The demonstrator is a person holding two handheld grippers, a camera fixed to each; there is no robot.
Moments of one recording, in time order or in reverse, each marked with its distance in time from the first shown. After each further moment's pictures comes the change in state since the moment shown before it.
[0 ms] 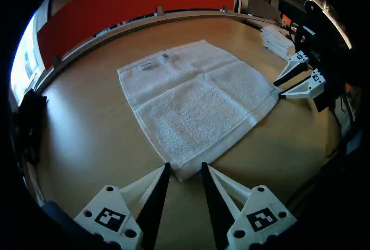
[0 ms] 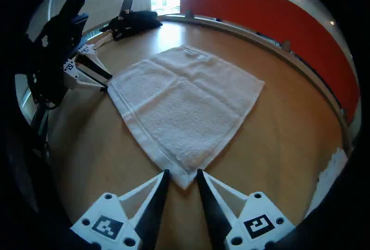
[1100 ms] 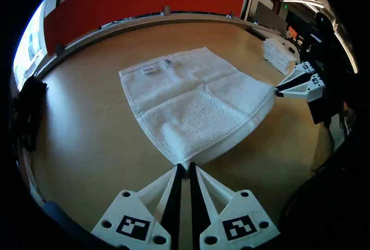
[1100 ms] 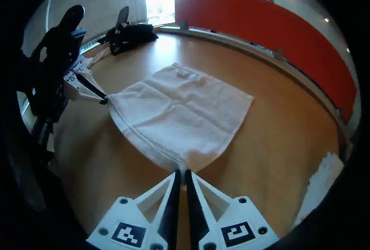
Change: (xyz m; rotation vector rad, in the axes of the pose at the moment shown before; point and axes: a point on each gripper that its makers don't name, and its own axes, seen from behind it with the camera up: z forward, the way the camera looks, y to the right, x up) left arm 0.018 0.020 -0.023 -0.041 -0.011 -0.113; right arm 0.031 0.003 -0.031 -0.019 0.069 0.027
